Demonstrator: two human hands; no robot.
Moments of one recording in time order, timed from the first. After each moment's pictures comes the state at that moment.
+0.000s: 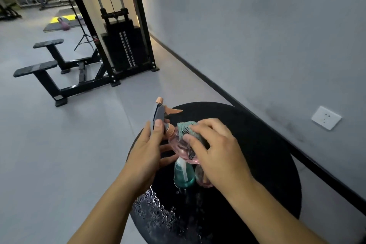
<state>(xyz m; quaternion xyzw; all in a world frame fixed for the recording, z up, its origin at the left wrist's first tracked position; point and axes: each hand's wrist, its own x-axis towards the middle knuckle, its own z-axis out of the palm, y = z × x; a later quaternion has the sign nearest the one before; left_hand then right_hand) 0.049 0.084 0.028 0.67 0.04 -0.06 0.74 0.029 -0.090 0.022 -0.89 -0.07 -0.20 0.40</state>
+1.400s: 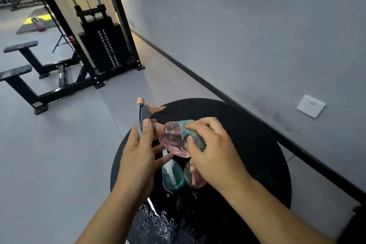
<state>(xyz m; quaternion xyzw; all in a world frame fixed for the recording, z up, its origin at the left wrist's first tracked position) 0.058 0.048 0.018 0.64 0.06 0.00 0.77 0.039 -0.116 0.005 -0.89 -0.05 -0.18 0.42</state>
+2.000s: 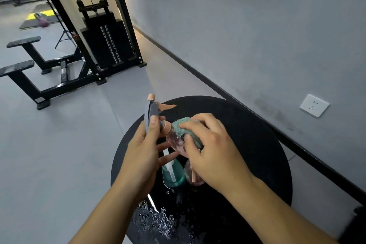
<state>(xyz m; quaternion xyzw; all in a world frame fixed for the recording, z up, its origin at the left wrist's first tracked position) 0.058 0.047 0.018 0.64 0.06 -0.04 0.76 0.036 -0.117 0.011 -0.90 -0.11 -0.19 0.37</state>
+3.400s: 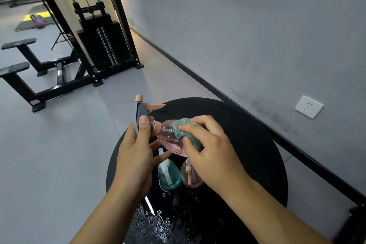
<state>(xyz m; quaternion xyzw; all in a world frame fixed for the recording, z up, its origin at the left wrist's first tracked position) 0.059 0.040 0.022 0.63 0.08 0.02 0.77 0.038 -0.124 0.006 -0.88 -0.09 -0.19 0.42</state>
